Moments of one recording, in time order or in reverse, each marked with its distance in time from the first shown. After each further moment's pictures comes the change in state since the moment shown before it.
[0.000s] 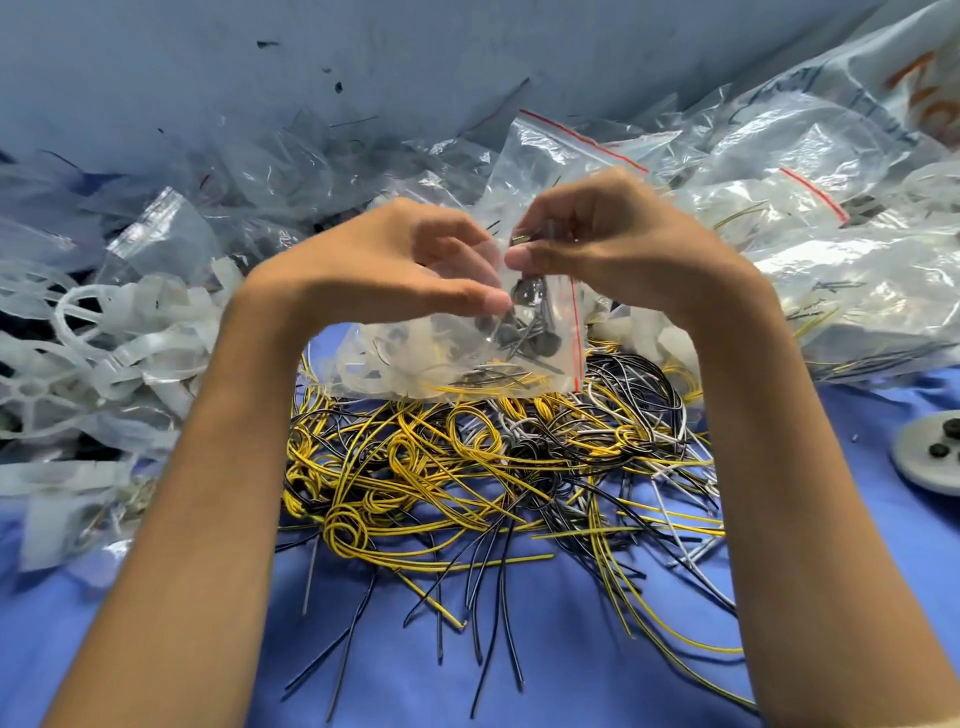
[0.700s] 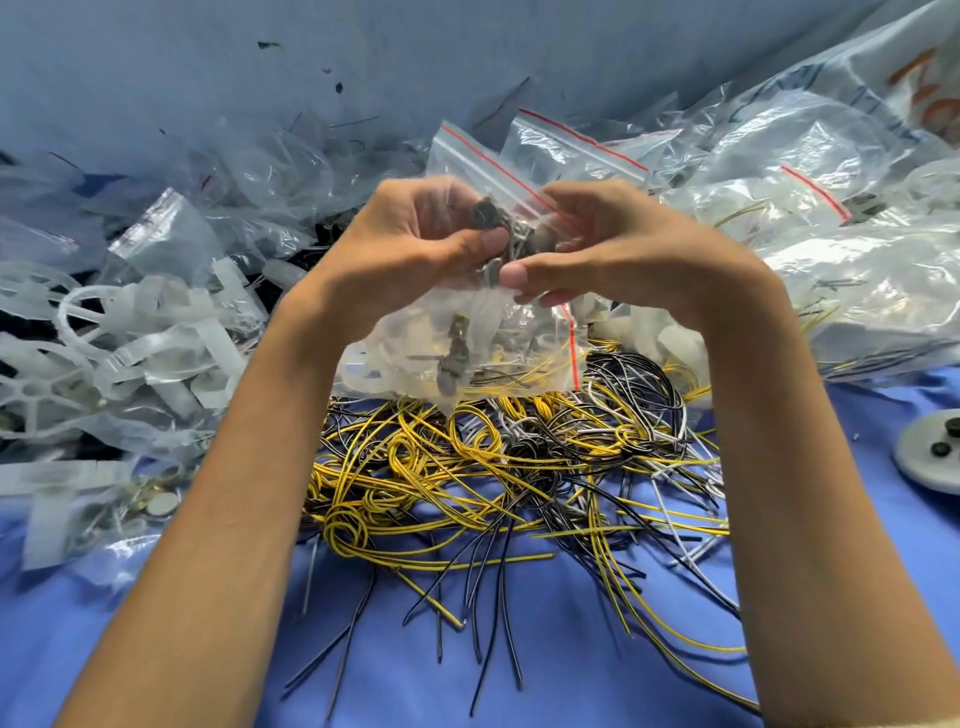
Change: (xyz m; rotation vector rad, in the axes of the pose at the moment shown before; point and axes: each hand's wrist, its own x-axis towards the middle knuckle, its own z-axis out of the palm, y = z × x) left_hand 0.014 -0.005 0.019 -0.389 0.216 0.166; right_hand -0.005 0.003 -0.004 0.211 -0.122 0.103
